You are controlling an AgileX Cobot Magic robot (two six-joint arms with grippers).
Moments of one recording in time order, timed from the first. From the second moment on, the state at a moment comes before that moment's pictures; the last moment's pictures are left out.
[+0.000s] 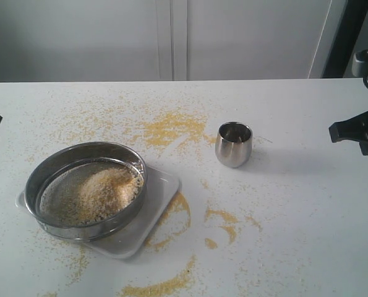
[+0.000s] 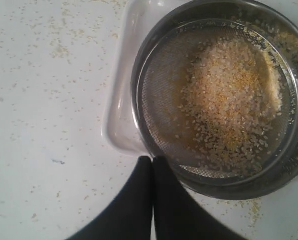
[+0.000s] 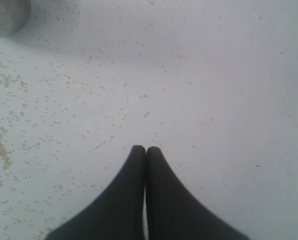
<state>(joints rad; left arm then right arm) -0.02 1.37 -1.06 -0.34 0.92 0.48 0.05 1.33 -0.94 -0.04 0.74 -0.01</state>
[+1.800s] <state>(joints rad) -0.10 1.97 -1.33 -0.29 0.78 0.62 0.05 1.33 -0.94 -0.04 0.74 -0.01</state>
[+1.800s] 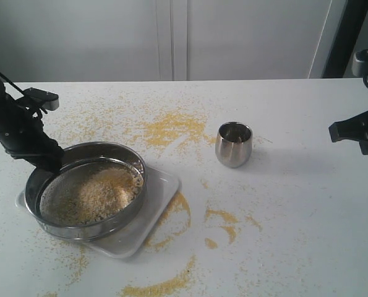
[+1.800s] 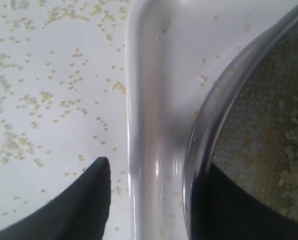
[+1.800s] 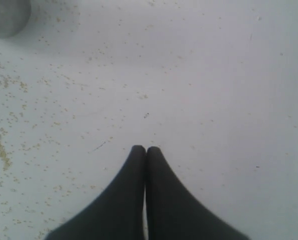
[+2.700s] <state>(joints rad) -0.15 1.98 -1.34 -0.23 0.77 0.61 0.05 1.33 -0.94 -0.04 0.74 -0.01</state>
